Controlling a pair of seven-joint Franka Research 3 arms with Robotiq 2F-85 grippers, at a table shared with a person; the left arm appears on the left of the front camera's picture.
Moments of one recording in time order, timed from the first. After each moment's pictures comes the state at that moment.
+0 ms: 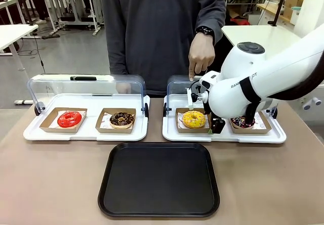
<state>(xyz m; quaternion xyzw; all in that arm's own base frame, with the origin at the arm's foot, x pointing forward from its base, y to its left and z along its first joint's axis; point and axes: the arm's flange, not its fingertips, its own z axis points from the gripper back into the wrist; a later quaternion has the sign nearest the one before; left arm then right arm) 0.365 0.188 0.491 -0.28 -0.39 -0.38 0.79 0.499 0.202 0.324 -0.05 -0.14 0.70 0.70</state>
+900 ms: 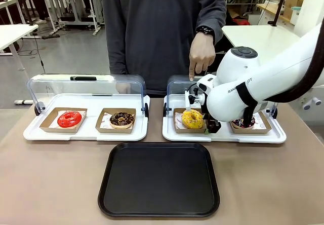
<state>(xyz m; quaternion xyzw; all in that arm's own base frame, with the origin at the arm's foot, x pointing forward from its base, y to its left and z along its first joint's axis) 0.365 0.188 0.491 -0.28 -0.39 -0.38 0.79 0.507 0.207 0.311 -0.05 -0.13 0.69 0.71</state>
